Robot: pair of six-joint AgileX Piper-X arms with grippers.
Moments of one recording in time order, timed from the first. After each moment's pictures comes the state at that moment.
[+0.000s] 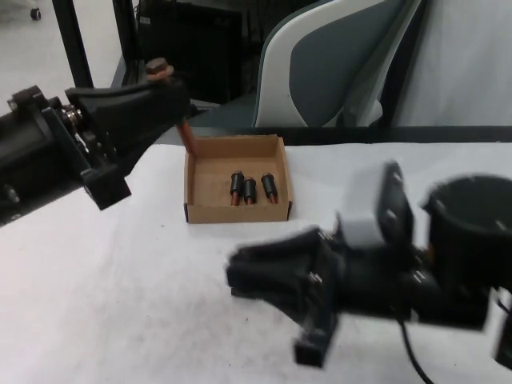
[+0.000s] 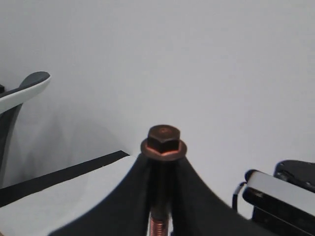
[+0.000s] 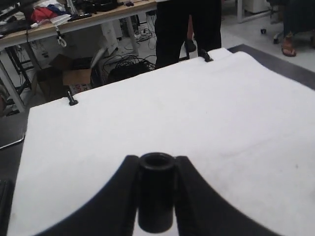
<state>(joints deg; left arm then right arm) -17.4 59.4 -26.5 -39.7 42.6 -22.8 42.4 75.7 -29.8 -27.9 -27.7 4.6</state>
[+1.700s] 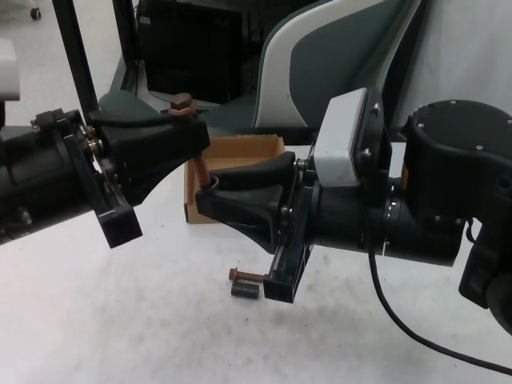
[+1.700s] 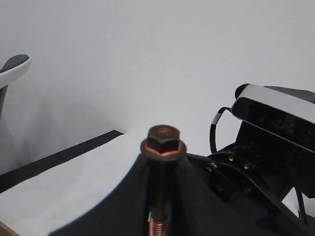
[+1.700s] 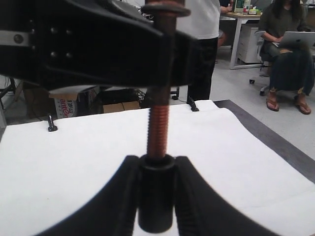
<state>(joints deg) -18.4 59.4 -26.5 -34.7 45.1 -15.0 41.3 79.9 -40.1 -28.7 -29.5 -4.2</state>
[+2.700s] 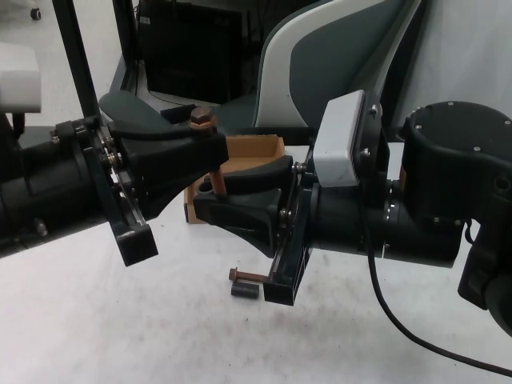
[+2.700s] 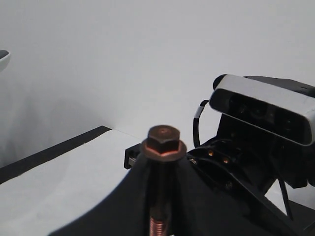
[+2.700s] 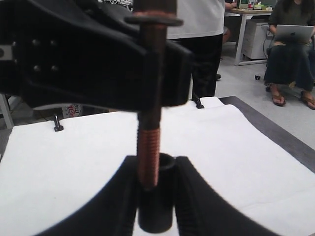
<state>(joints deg) -21.2 59.4 -26.5 -33.4 44.7 -12.8 41.3 79.9 -40.1 -28.3 -29.9 -2.8</state>
